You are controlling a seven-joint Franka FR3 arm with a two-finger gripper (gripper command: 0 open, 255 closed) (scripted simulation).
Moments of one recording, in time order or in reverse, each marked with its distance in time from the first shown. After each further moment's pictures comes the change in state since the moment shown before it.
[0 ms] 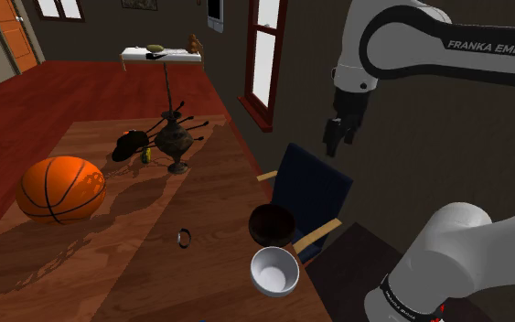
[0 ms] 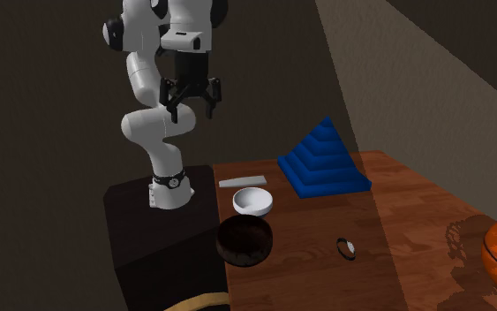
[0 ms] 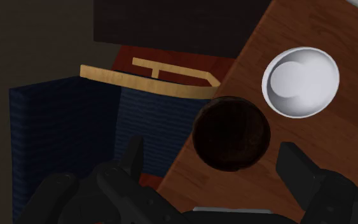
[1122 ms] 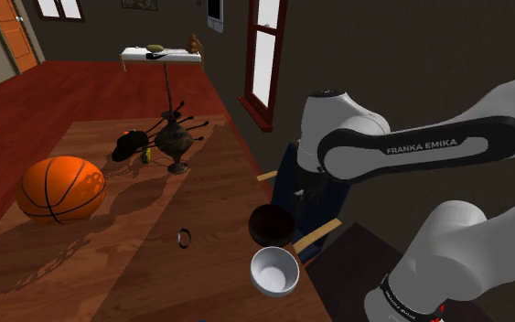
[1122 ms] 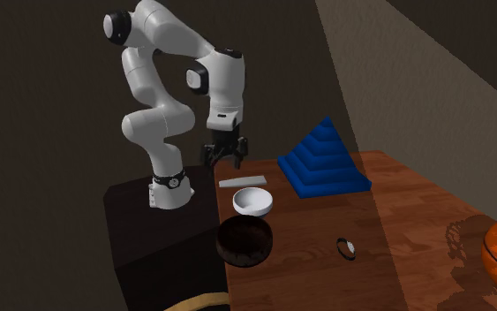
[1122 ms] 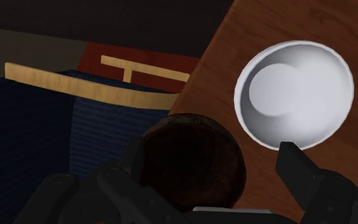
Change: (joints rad) arm 0.096 0.092 0.163 -0.392 0.144 0.482 0.147
